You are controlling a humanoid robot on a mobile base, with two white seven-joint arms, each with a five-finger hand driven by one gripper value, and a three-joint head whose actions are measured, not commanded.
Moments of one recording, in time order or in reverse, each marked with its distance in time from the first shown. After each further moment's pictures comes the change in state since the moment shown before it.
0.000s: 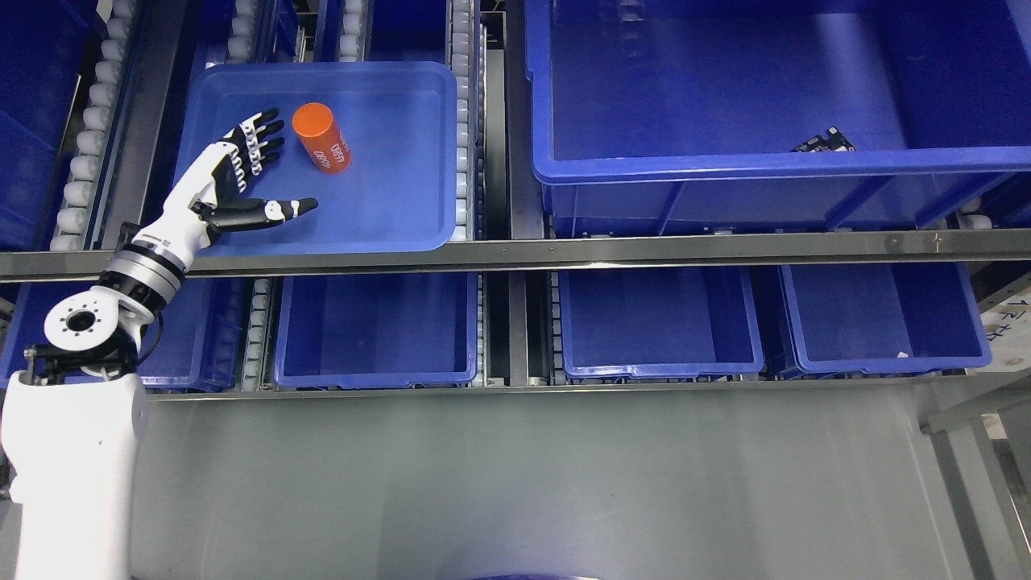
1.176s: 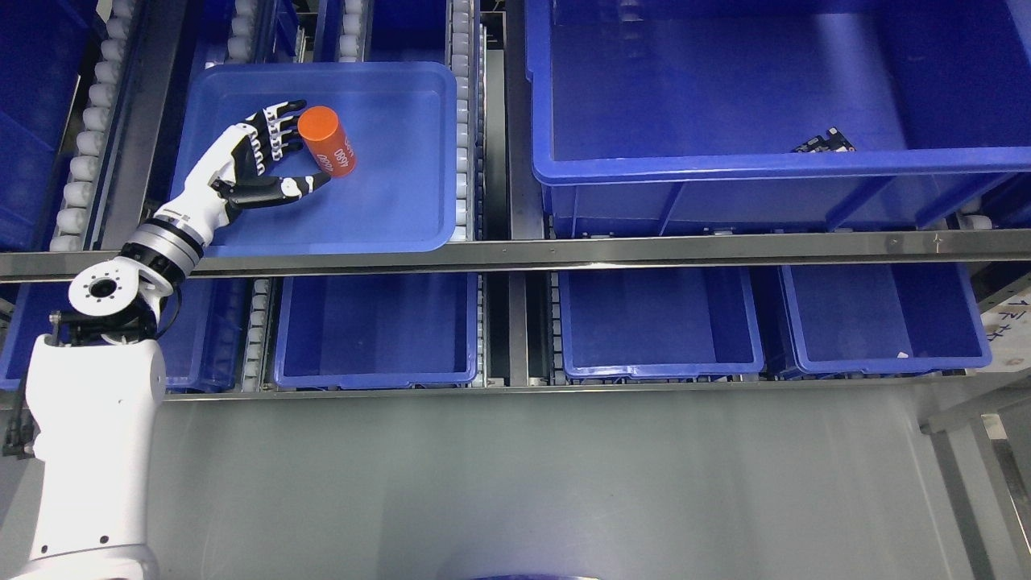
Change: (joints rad) left arm -0.117 -0.021 -0.033 0.158 -0.009 -0.037 -0.008; right arm 0.000 0.000 0.000 0.000 0.000 0.000 0.000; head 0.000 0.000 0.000
